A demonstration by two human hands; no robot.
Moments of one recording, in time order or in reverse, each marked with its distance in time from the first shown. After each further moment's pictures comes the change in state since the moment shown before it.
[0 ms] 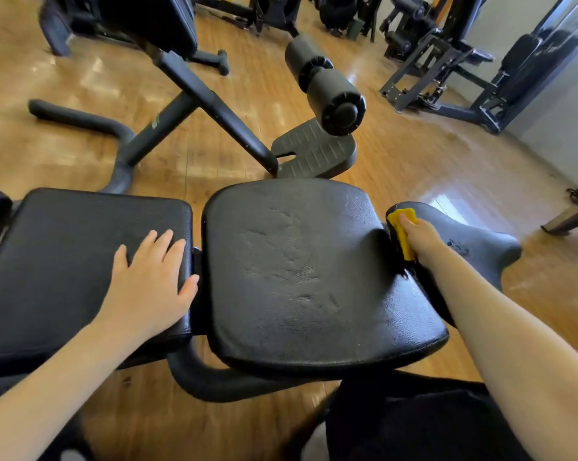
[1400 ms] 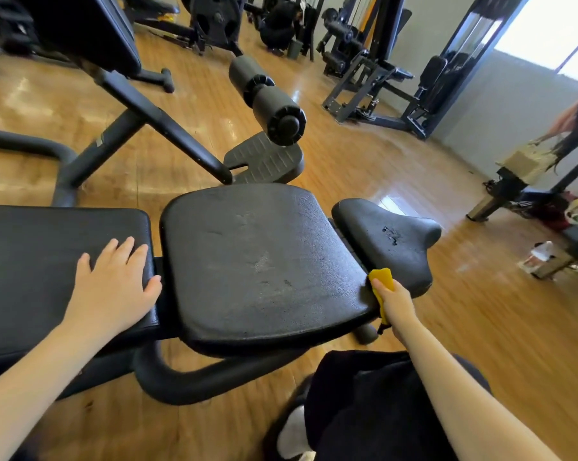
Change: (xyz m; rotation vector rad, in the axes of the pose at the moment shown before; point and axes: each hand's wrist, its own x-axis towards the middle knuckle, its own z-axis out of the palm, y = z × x) left_hand 0.002 0.002 -0.003 -0.042 -0.011 0.008; right_hand -0.122 0.099 -0.031 0.097 0.140 0.033
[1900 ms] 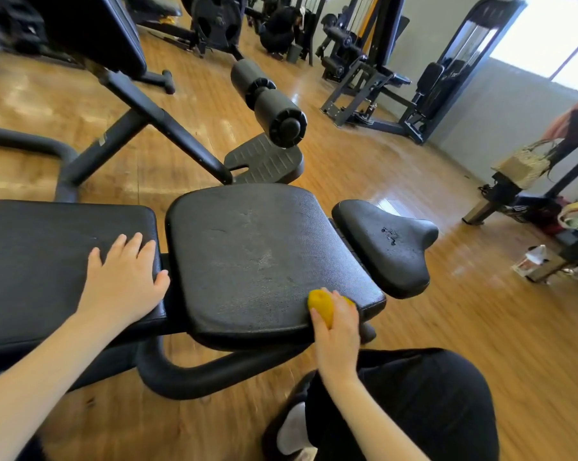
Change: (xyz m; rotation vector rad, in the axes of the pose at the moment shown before) left_hand 0.001 -0.001 0.000 -0.009 -0.011 0.013; right_hand -0.128 -0.021 0.084 -0.141 0.134 -0.434
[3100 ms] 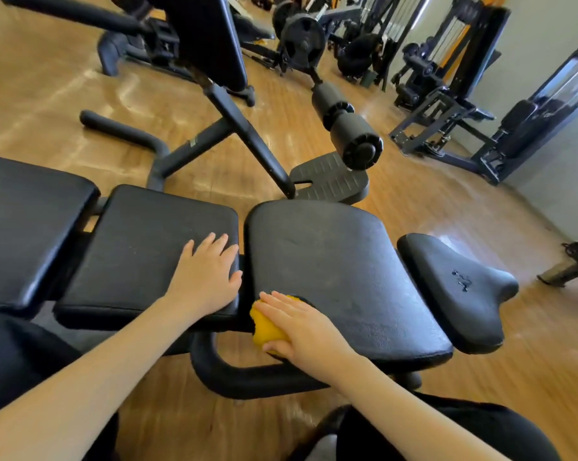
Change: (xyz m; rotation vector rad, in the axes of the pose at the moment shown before) left_hand -0.013 0.000 -0.007 -0.050 -0.033 0.047; right_hand 0.002 -0.108 0.045 -0.450 -0.900 -0.844
